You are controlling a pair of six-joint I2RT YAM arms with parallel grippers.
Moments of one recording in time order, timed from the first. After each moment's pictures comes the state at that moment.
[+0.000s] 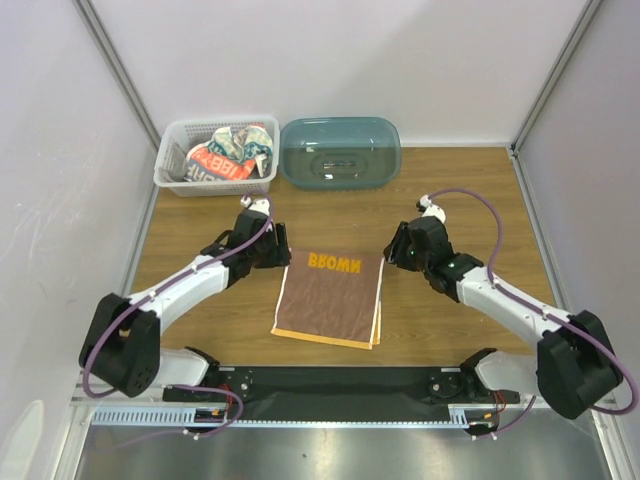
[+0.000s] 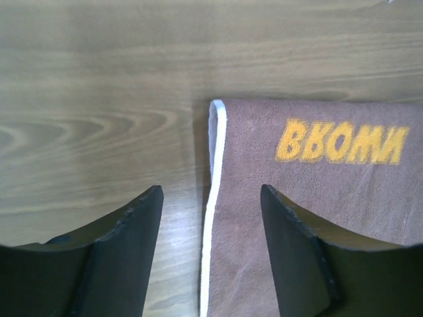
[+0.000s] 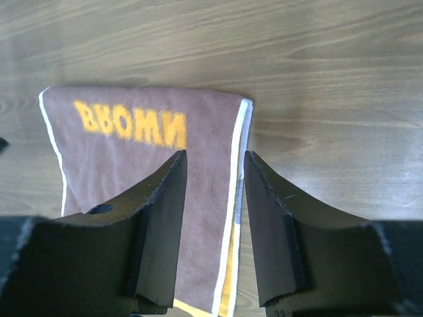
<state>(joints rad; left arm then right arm) -0.47 1.31 0.77 -0.24 -0.09 -0.43 0.54 1.21 0.71 -0.15 0.16 0.67</state>
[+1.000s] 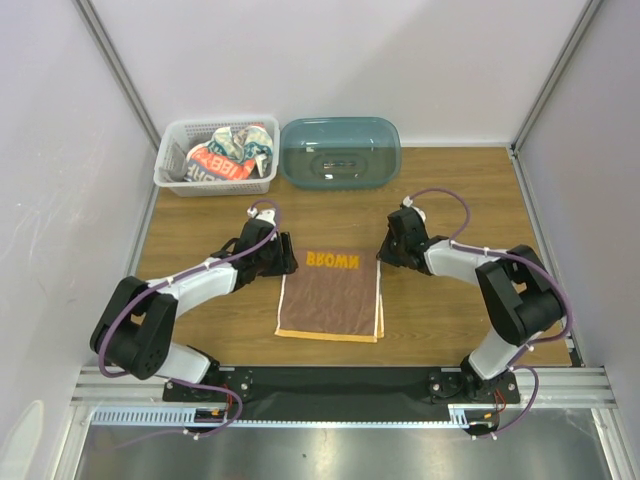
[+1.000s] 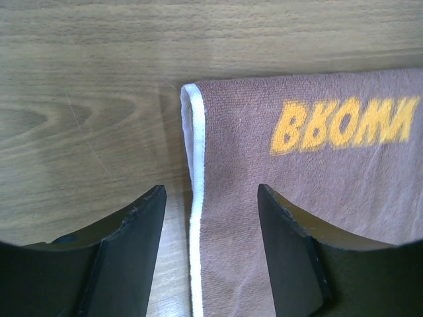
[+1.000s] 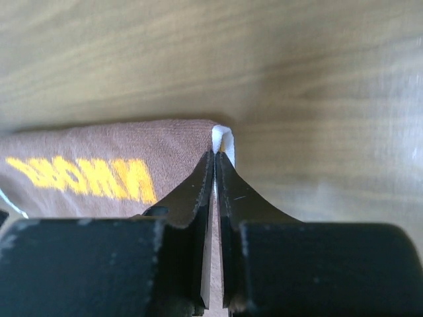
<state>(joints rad) -0.46 1.43 0.68 -0.07 -0.01 -0.49 0.49 1.65 0.83 -0.03 0.07 0.76</state>
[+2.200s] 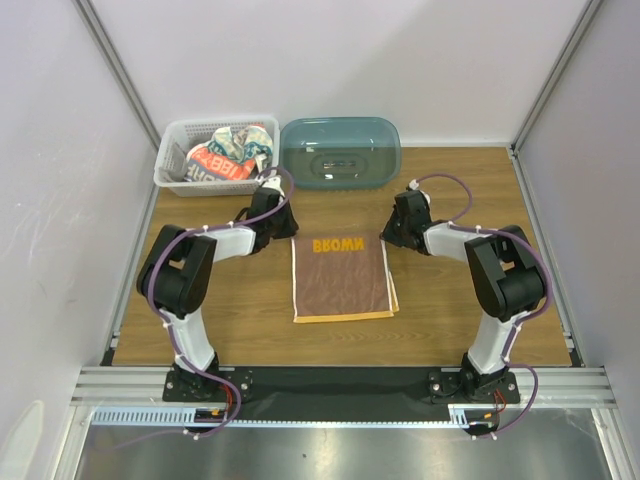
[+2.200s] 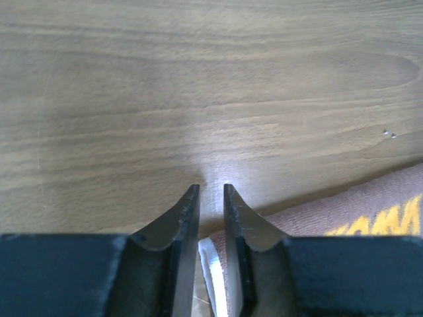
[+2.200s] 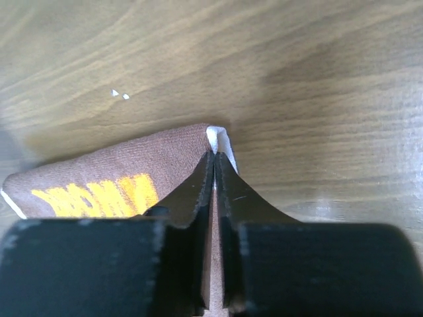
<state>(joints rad) -0.37 1.85 0.99 0.17 0.00 -0.44 0.38 1.82 0.98 0.05 0.04 0.73</state>
